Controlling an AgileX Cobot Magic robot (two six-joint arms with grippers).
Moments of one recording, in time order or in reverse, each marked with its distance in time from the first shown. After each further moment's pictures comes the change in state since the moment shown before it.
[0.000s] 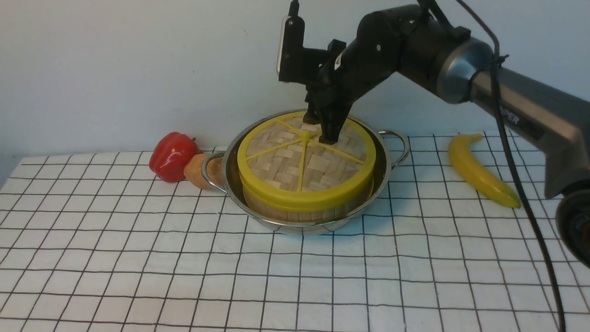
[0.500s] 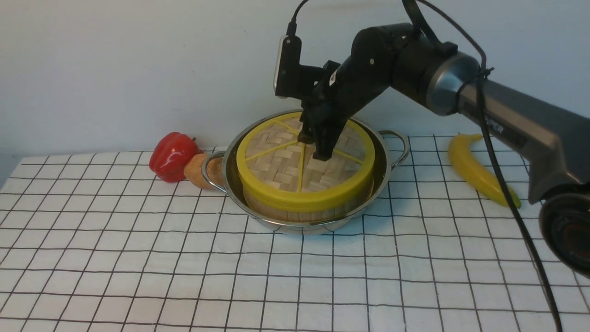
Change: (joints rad) right arm 0.000 0.057 0.001 0.076 0.020 -0.002; left arm 0.000 0.000 0.000 0.000 0.000 0.000
